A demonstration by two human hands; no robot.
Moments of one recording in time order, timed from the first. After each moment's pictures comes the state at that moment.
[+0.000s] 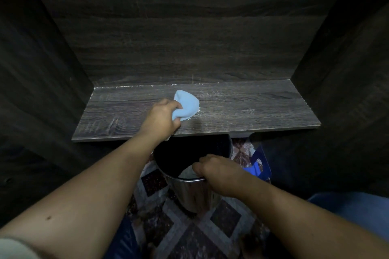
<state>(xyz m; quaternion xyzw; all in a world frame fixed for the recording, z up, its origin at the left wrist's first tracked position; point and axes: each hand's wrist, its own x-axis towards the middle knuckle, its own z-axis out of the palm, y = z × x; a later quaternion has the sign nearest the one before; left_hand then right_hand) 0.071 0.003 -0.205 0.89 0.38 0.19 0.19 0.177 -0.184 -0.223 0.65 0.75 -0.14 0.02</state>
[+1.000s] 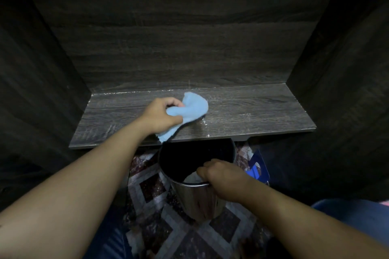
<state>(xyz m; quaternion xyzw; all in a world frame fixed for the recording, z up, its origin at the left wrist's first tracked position) 0.079 0.011 -0.169 0.81 0.37 0.16 0.43 0.190 -0.193 -0.224 0.66 0.73 -0.15 0.01</state>
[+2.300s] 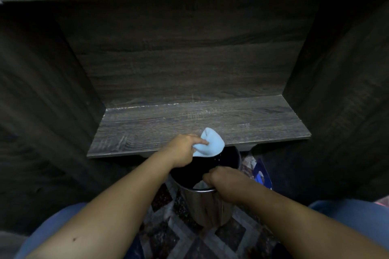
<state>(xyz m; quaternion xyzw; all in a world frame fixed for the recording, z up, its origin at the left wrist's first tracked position) 0.081 -0.045 -0.184 0.94 0.25 -0.01 0.23 0.192 -0.198 -0.215 0.67 0.72 -0.17 0.03</state>
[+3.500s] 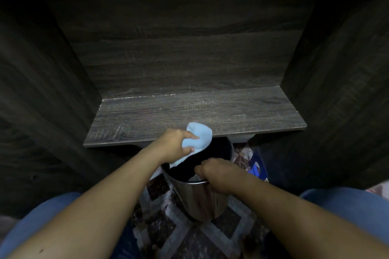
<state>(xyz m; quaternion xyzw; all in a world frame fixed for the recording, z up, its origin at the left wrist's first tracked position) 0.063 -0.058 -0.182 0.92 0.32 -0.01 0.23 0.182 -0.201 -0.211 0.66 0.74 -0.15 0.04</state>
